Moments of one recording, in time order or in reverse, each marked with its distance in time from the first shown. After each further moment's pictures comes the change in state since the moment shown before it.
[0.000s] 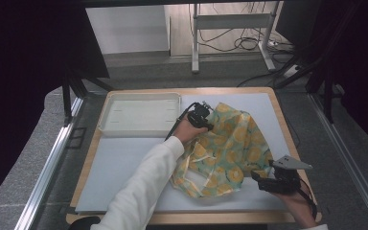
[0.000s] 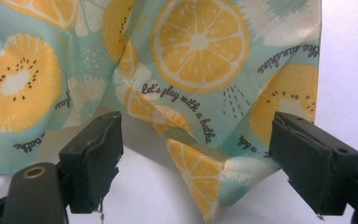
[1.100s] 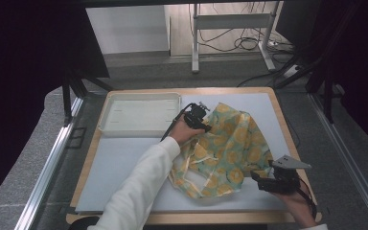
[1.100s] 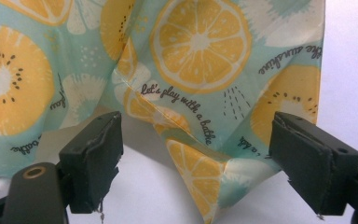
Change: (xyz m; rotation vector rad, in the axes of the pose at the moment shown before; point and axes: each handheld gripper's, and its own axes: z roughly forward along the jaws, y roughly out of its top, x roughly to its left) left arm 0.007 -0.010 -0.004 -0.012 0.007 -0.013; right arm 0.000 0.000 0.002 0.010 -0.002 -0.005
